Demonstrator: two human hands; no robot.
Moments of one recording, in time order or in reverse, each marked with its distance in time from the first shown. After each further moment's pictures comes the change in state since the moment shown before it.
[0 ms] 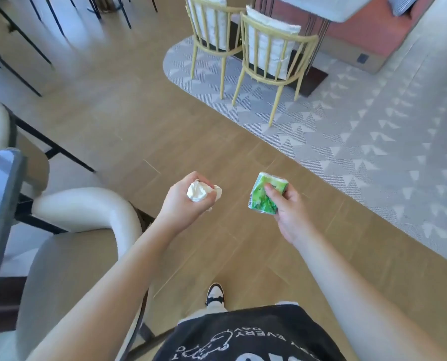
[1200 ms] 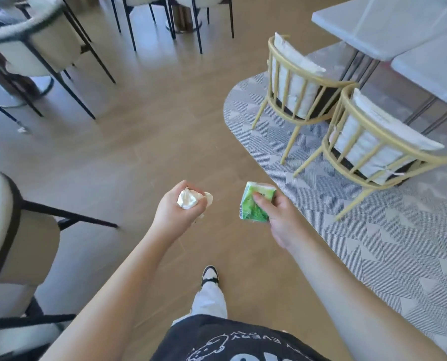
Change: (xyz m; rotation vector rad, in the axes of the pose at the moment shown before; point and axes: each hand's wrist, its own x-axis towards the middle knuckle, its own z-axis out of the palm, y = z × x) left_hand 0.603 -0.010 -0.218 -0.087 0.353 -0.180; right_hand 0.640 -0.131 0.300 -0.117 -0.361 0.098
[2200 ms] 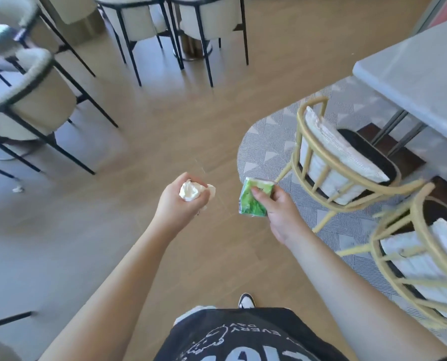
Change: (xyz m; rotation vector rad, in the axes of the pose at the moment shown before) left_hand 0.579 0.141 -0.026 0.031 0.044 0.003; right_hand 0.570 -0.188 0.065 0.039 -0.022 0.008
